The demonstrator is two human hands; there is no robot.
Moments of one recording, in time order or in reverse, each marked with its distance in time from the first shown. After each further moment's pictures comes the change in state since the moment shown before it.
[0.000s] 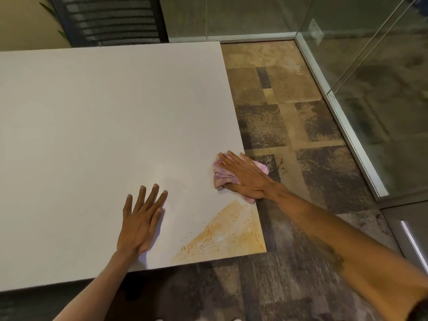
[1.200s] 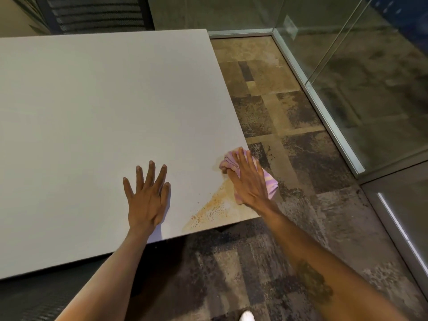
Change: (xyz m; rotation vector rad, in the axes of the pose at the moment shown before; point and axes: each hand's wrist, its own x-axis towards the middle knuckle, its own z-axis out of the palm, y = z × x) left_hand -0.010 0.004 -0.016 0.196 -0.044 -0.133; right_hand -0.061 -0.121 0.044 0.250 0.249 0.645
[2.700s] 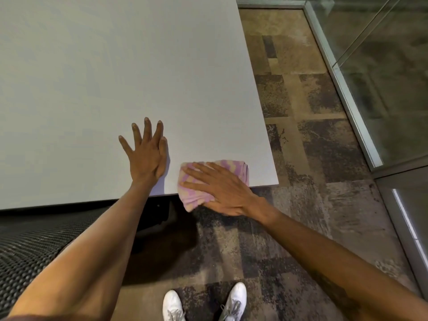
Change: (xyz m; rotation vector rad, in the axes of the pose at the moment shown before) left_hand -0.004 -0.002 0.000 -0.132 0.054 -0.161; right_hand -0.074 -0.041 0.046 -0.249 -0.284 -0.880
